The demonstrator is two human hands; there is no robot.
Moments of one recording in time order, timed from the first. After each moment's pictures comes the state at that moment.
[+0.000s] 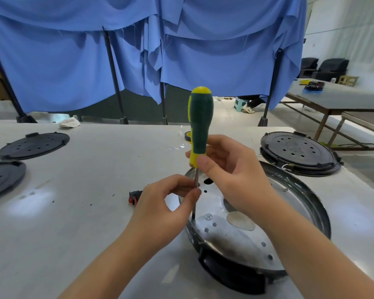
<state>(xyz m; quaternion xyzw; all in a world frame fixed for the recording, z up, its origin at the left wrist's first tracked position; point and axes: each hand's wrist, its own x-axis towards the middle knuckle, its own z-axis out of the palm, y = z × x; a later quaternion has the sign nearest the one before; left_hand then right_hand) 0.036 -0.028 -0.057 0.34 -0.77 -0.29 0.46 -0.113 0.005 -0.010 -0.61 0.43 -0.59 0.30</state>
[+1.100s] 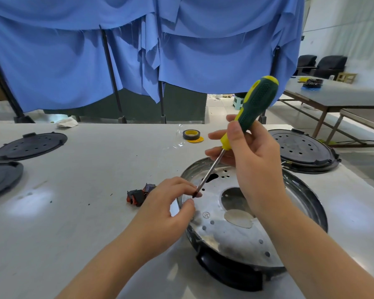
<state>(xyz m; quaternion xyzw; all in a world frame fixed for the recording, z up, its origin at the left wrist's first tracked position) 0.038 -0.030 -0.064 0.33 -0.83 -0.28 0.36 -0.118 0.007 -0.002 -0.49 0.40 -0.73 0.26</state>
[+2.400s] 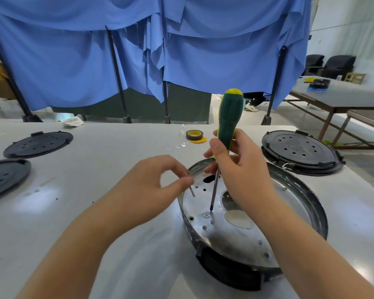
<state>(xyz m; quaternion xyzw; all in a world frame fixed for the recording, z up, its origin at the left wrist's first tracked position) 0.053 -0.036 -0.003 0.39 -0.85 -0.22 0.29 -0.118 0.001 -0.011 -0.57 0.51 -0.62 0.20</state>
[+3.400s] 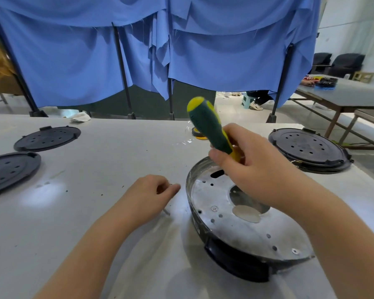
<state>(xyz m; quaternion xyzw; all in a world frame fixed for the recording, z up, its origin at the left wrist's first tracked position) 0.071 -0.075 -0.072 0.50 -0.81 -0.21 0.23 -0.124 0.024 0.018 -0.72 0.58 -0.38 0.12</state>
